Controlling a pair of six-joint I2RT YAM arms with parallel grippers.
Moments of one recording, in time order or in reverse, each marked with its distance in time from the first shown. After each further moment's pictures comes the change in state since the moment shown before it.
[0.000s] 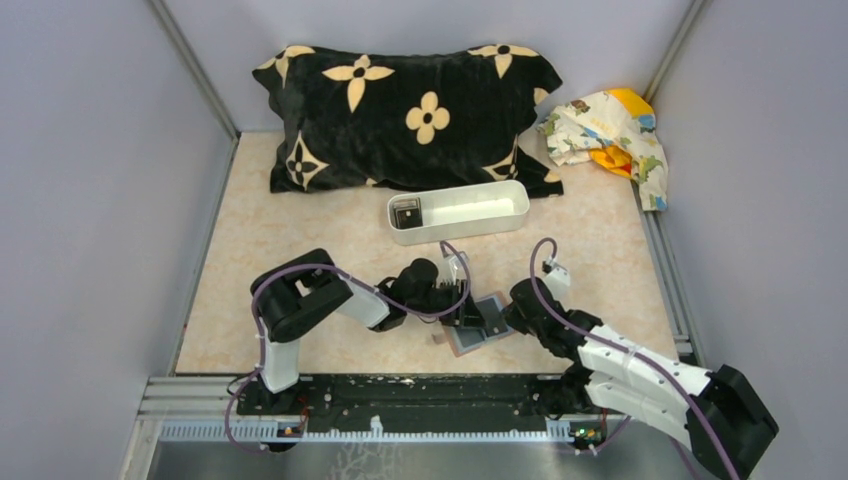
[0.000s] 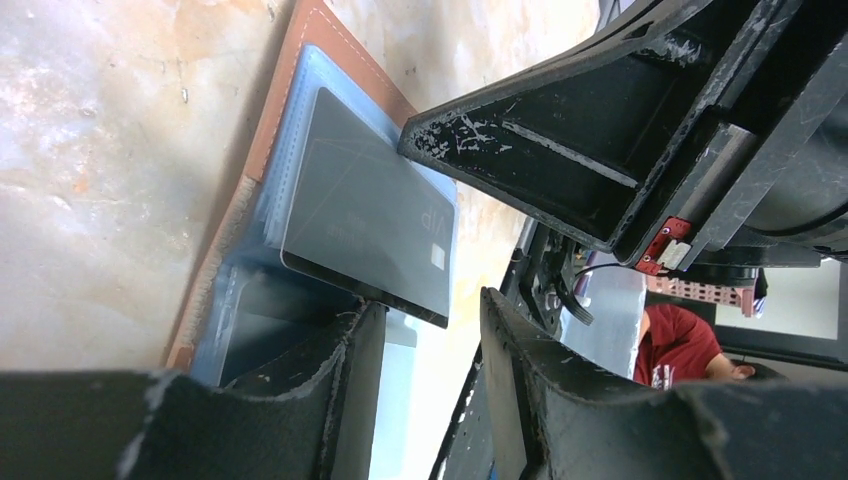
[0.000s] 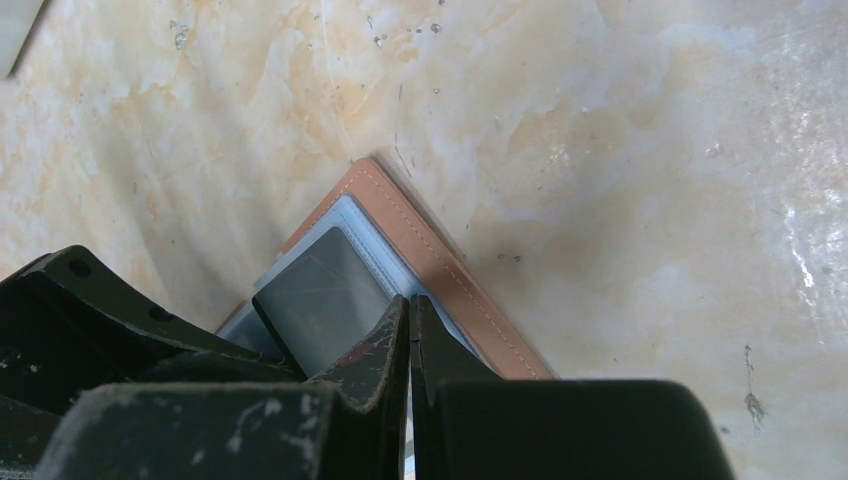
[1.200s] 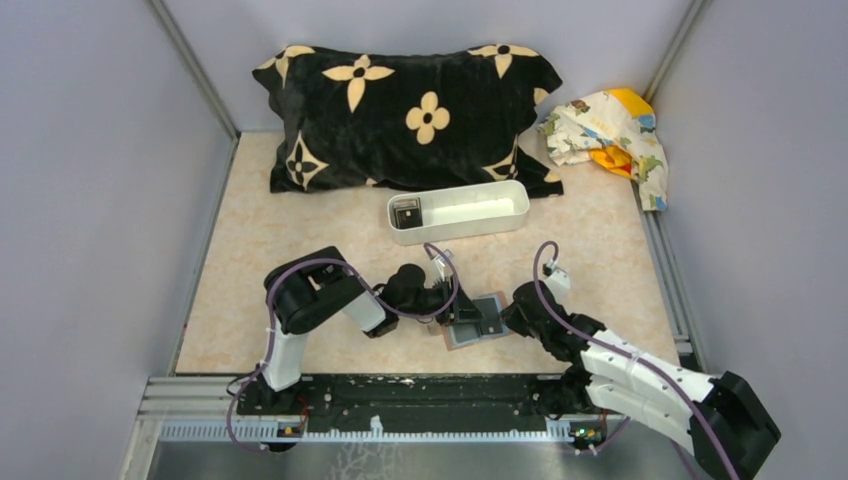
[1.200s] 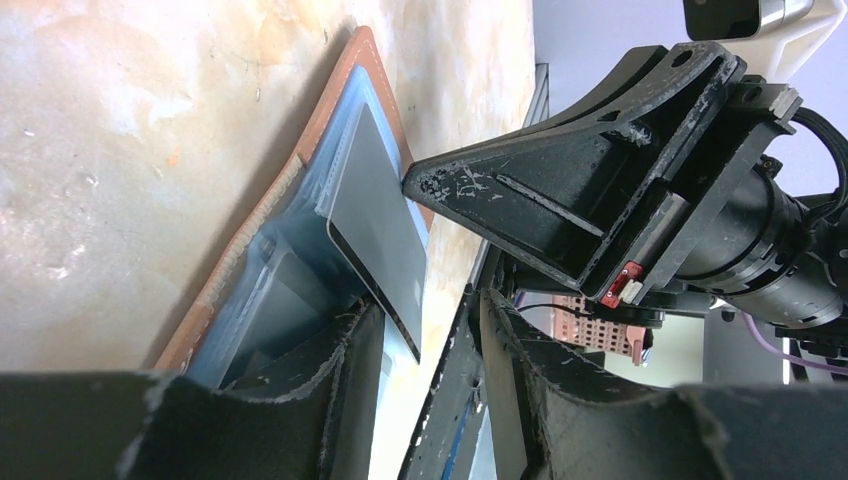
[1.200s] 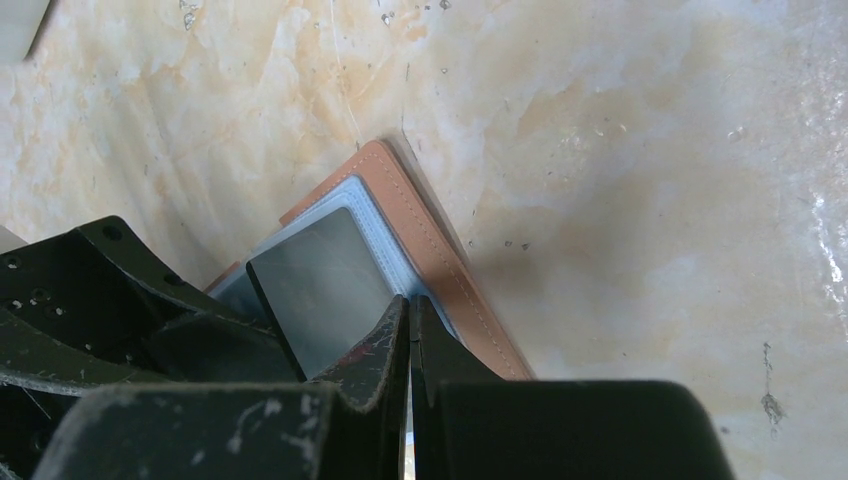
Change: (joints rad) left arm 0.030 0.085 -0.087 0.307 -0.033 -0.267; right arm 0.000 -0.037 -0.041 0.030 -0.041 0.004
